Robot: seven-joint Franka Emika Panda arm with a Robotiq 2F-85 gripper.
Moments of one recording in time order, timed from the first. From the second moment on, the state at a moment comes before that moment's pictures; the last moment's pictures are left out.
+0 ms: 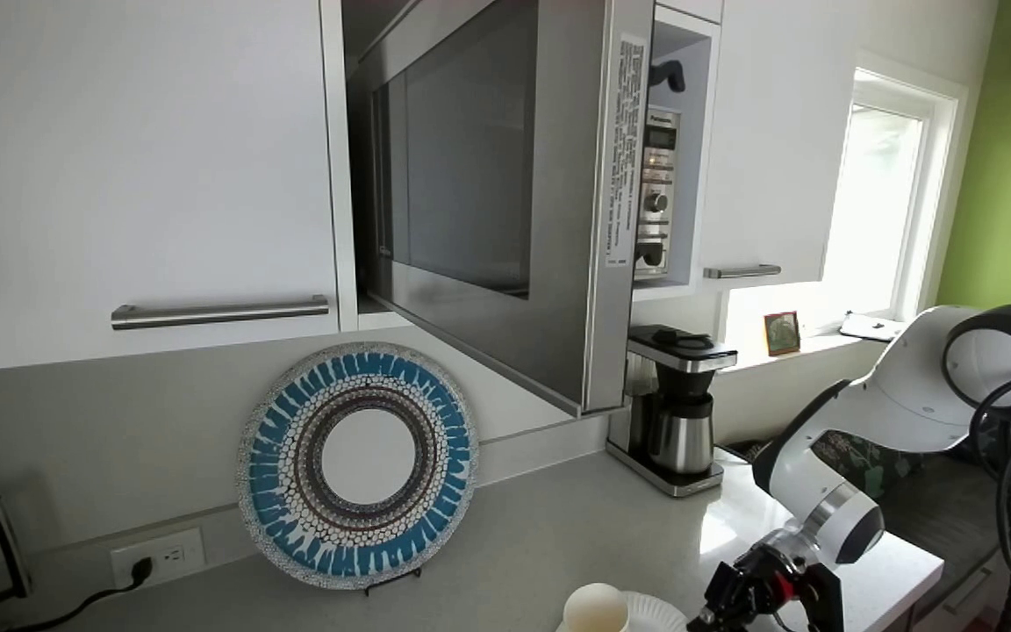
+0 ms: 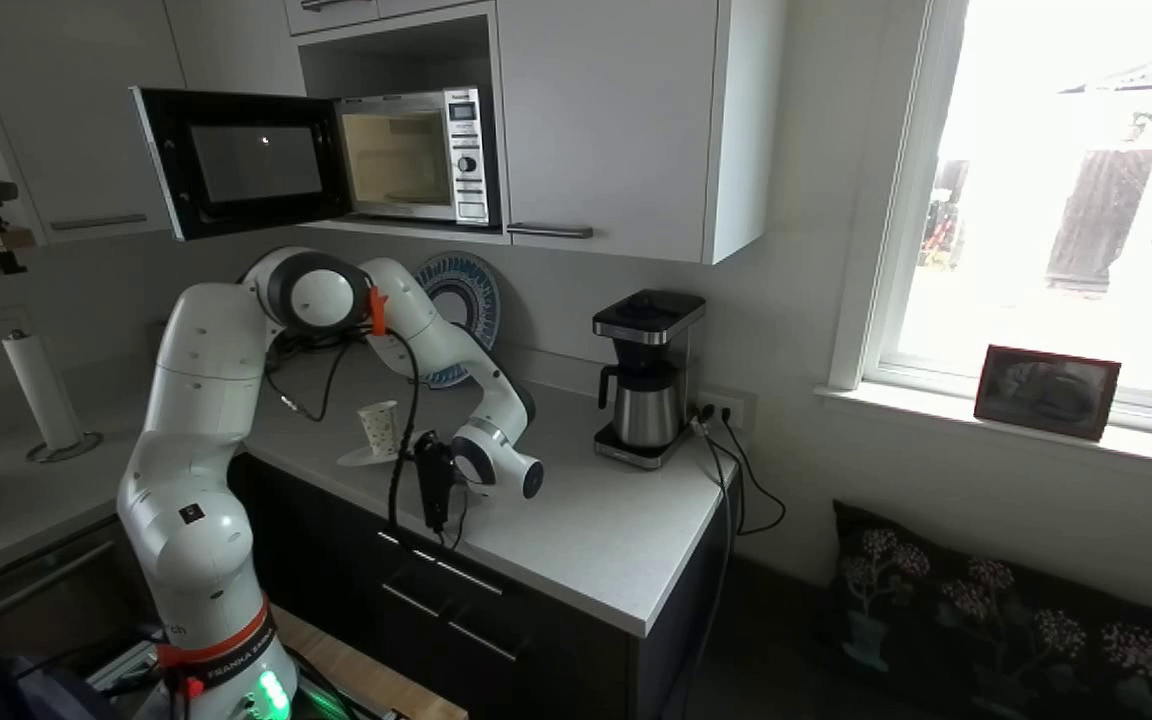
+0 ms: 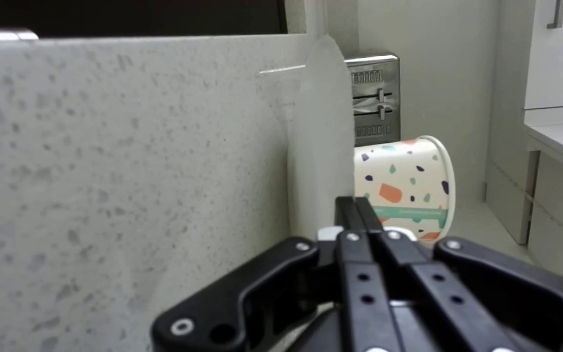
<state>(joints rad) -0.24 0.38 -0.17 -2.34 1.21 1.53 -1.10</state>
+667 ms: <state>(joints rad) -0.22 0.38 -0.17 -2.32 1.15 1.63 -1.01</state>
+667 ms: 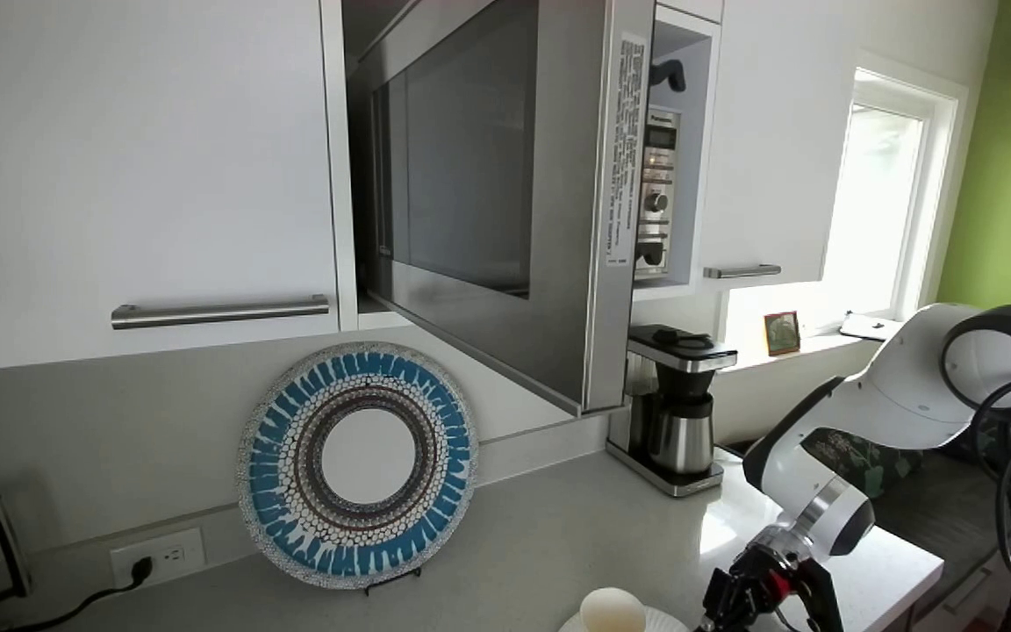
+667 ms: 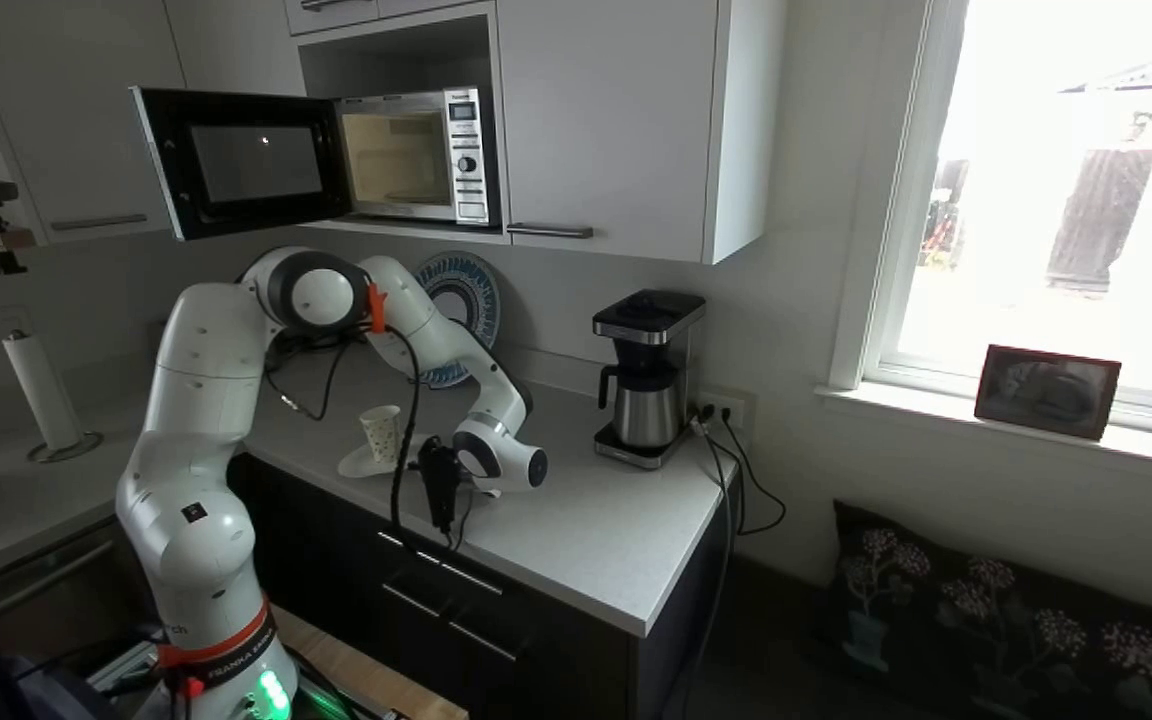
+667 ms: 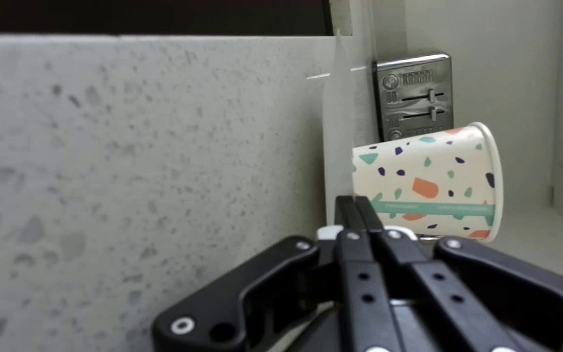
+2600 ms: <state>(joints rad) -0.18 0.36 -0.14 -2.26 1.02 1.70 -0.92</state>
